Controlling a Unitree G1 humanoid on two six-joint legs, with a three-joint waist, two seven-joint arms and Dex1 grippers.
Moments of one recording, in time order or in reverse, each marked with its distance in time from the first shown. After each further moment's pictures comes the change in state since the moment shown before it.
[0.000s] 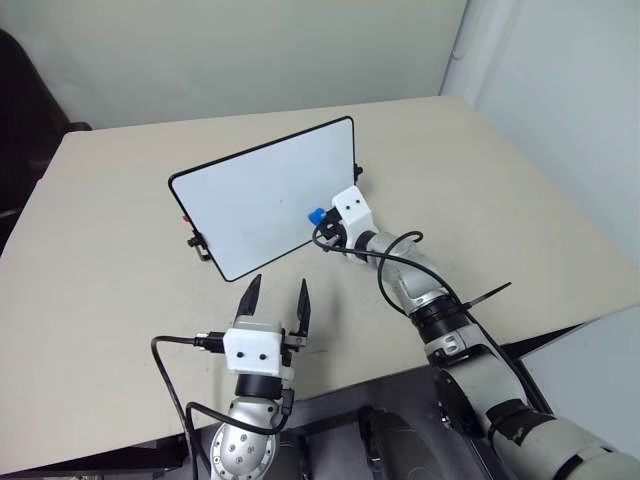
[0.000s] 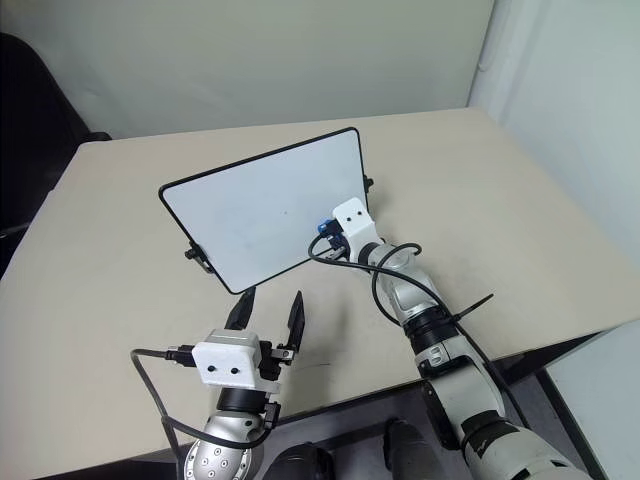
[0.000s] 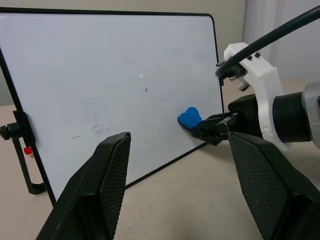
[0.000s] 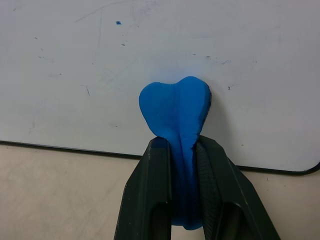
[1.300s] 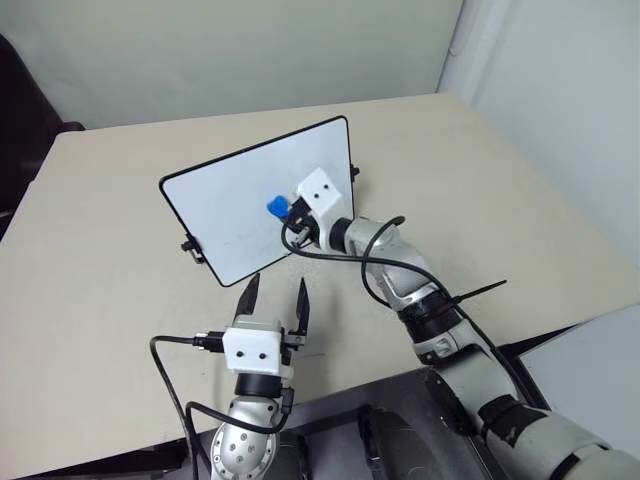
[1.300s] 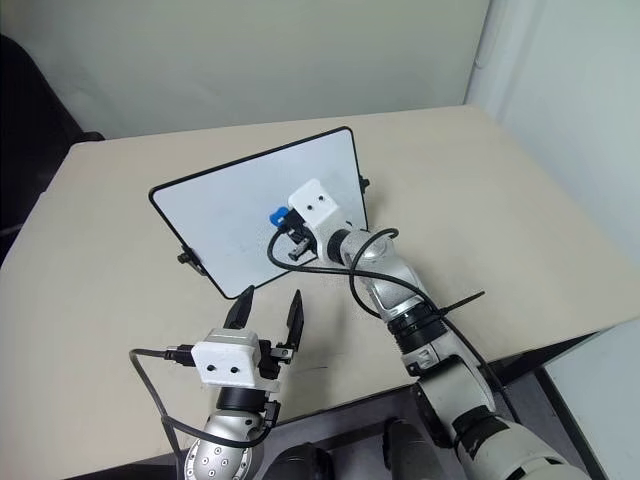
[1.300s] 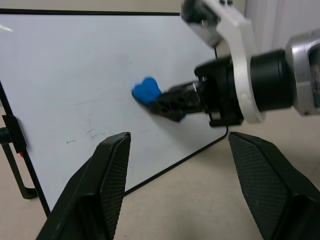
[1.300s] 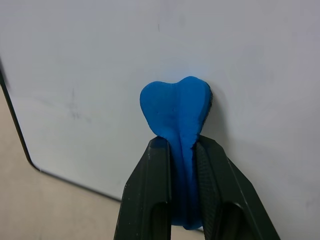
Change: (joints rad) left arm 0.008 -0.002 0.001 0.000 0.006 -0.001 0.010; right arm -0.026 0.041 0.096 -0.158 -0.017 0.086 0.097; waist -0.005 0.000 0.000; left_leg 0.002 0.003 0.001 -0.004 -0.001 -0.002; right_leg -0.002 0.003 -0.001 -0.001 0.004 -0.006
